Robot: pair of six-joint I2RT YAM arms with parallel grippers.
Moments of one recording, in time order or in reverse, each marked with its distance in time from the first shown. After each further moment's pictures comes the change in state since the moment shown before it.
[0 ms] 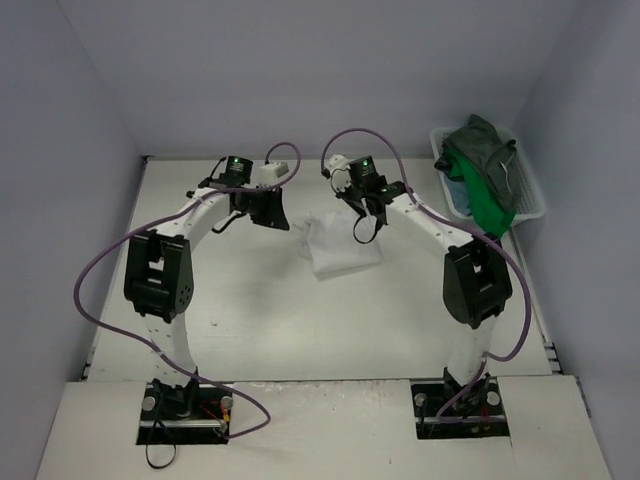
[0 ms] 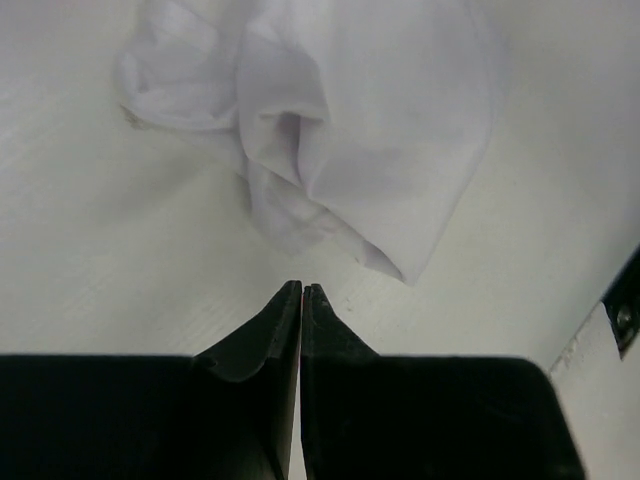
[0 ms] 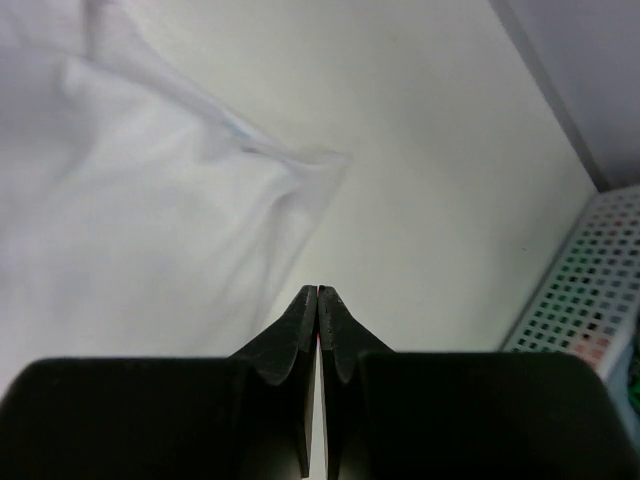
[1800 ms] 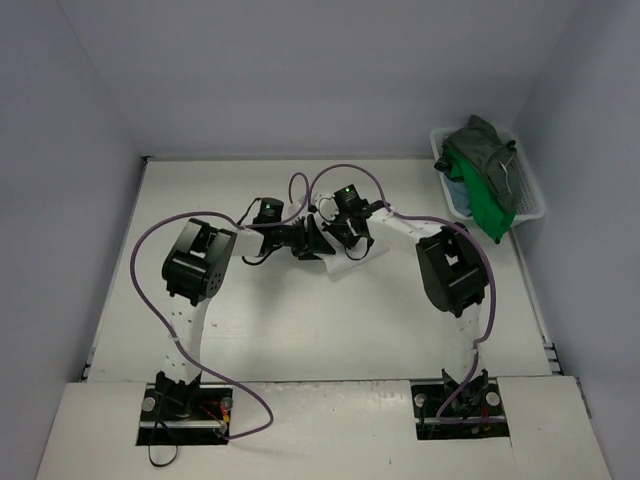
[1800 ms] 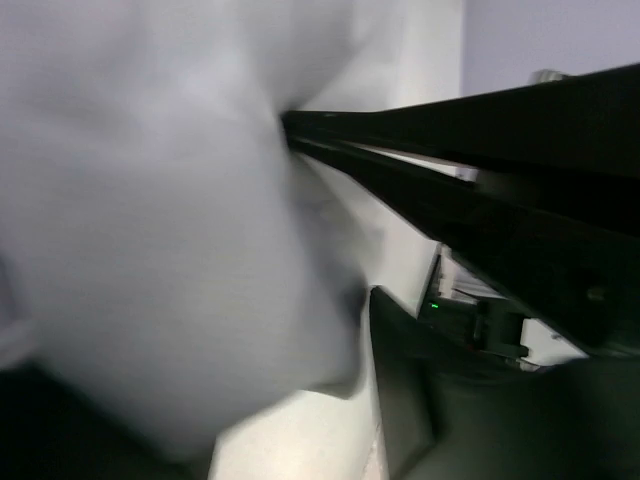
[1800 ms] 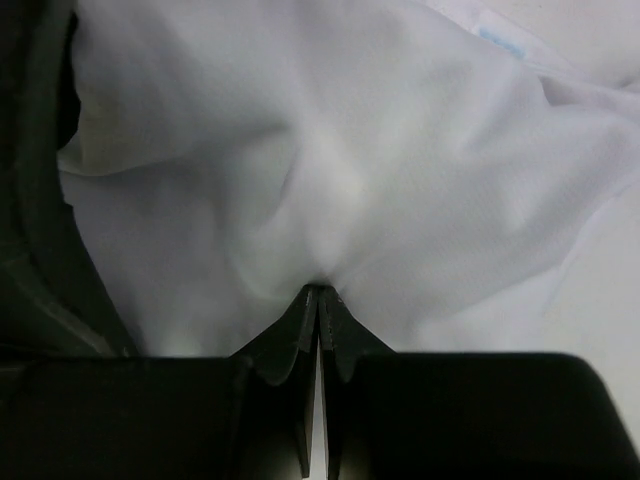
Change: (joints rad) left arm -0.141 0.263 -0.307 0.861 0.296 -0.783; right arm 0.060 0.156 -0.091 0.008 -0.249 0.050
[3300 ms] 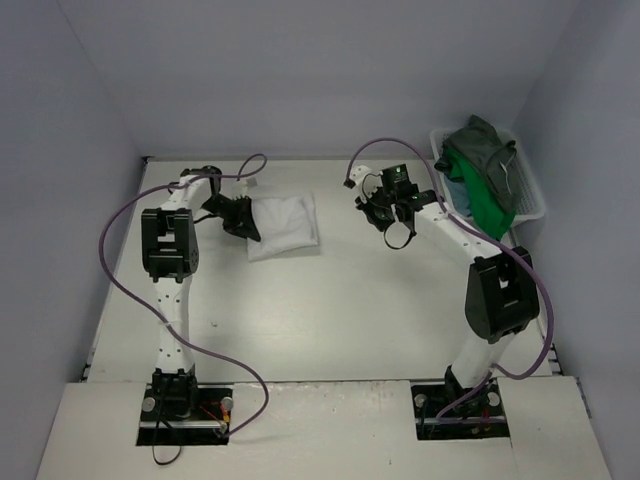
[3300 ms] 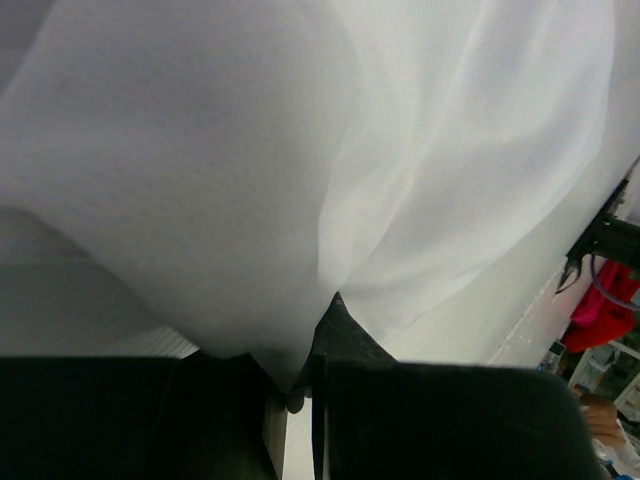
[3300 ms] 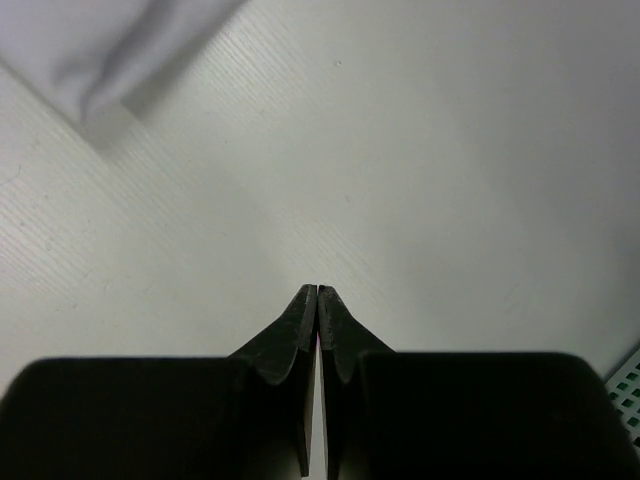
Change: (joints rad) left arm 0.356 0.244 0.739 -1.327 -0.115 0.949; right arm -0.179 -0.310 -0.105 -0.026 -0.131 -0.054
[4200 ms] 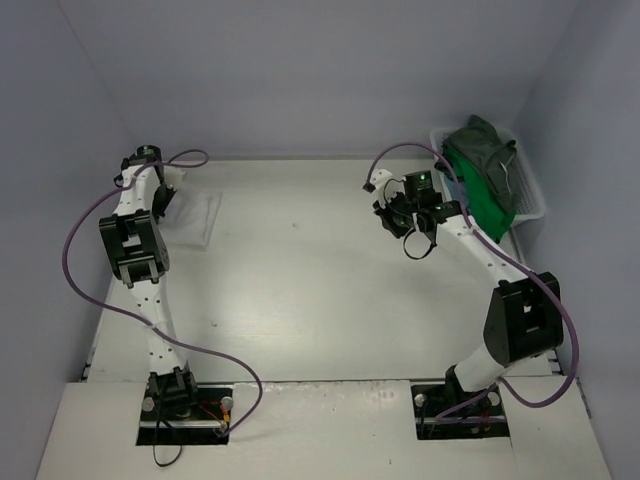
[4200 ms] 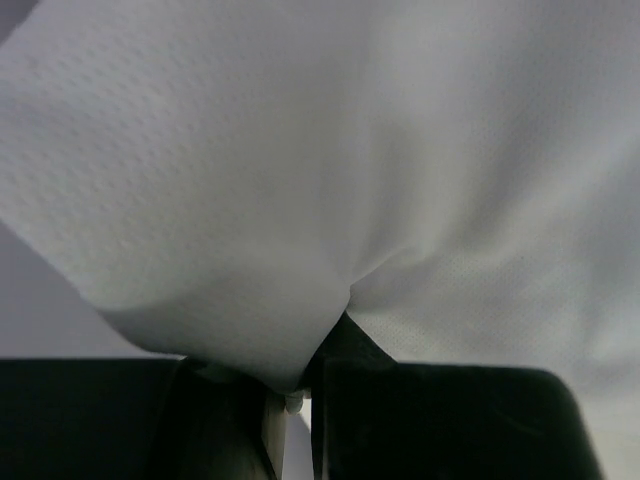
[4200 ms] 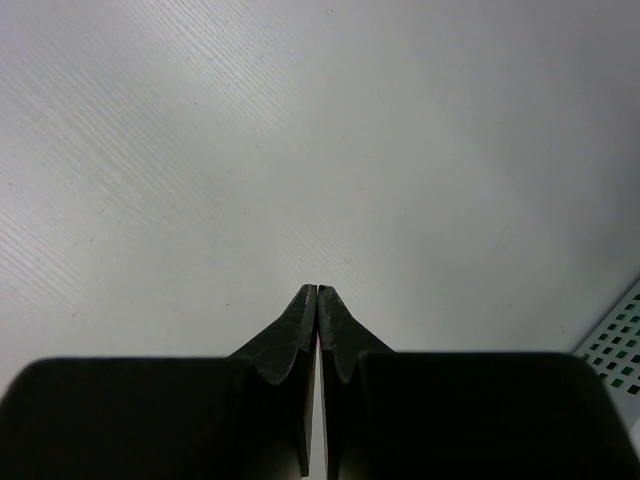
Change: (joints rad) left arm 0.267 -0.057 0.147 0.002 -0.976 0.393; right arm -0.067 -0.188 -0.151 -0.010 -0.054 -0.003
